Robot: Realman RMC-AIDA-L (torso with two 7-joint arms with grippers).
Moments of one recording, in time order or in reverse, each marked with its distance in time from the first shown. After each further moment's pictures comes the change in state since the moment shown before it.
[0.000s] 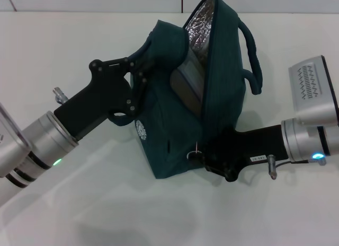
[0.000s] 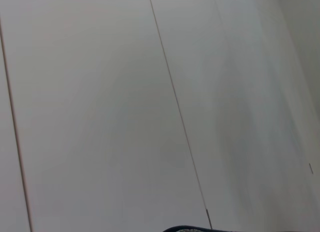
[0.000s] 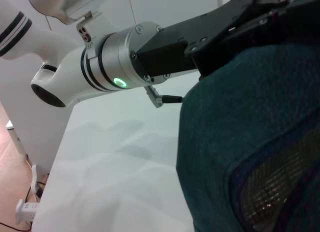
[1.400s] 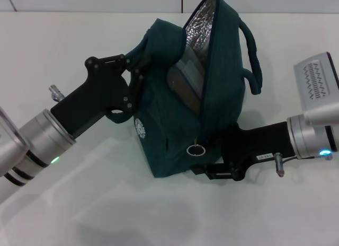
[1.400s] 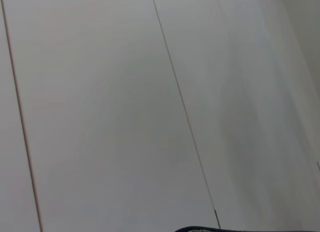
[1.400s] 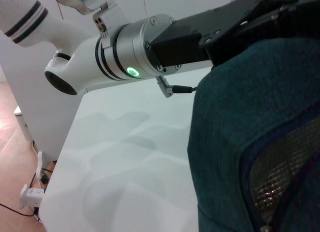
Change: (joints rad) left arm 0.006 0.000 -0.005 0.015 -0.008 0.000 0.009; right arm 0.014 0.001 0.084 0.000 -0.089 -0.060 -0.034
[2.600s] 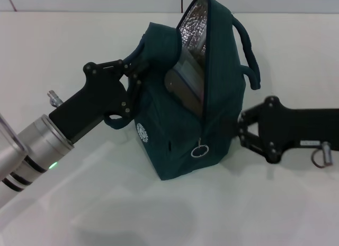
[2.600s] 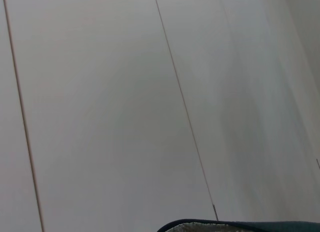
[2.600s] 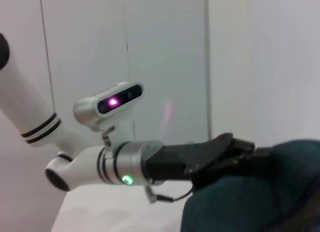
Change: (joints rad) left arm 0.015 0.000 0.000 -0.007 0.004 0.000 0.002; right arm -0.165 -0.034 0.166 -0.091 0.169 -0.205 -0.178
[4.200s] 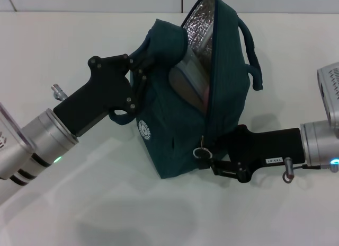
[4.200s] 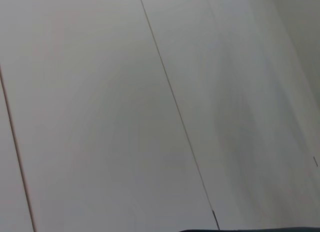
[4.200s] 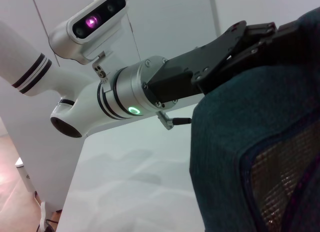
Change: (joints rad) left arm -0.024 -0.002 -0.003 -0.001 0.002 0.002 0.049; right arm 0.151 0.035 -0.079 0.229 -0.079 0.119 0.080
